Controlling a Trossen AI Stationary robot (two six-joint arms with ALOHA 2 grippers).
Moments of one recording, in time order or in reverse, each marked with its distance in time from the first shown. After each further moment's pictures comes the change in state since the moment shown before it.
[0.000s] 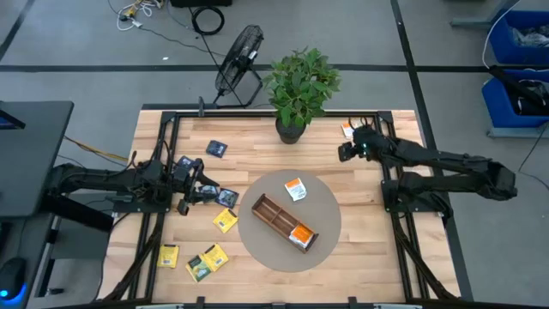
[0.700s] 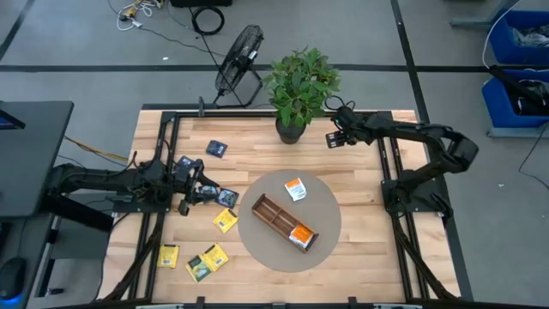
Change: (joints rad) left arm 0.000 0.000 0.000 -0.035 0.000 0.000; right arm -0.219 0.538 0.289 -0.113 -0.082 -0.069
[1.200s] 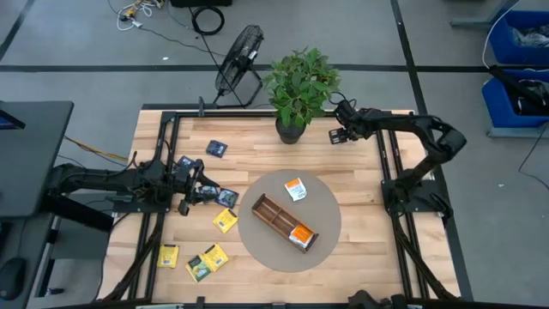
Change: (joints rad) left arm 0.000 0.000 0.000 0.001 0.000 0.001; right arm -0.126 0.137 0.010 0.084 0.000 -0.126
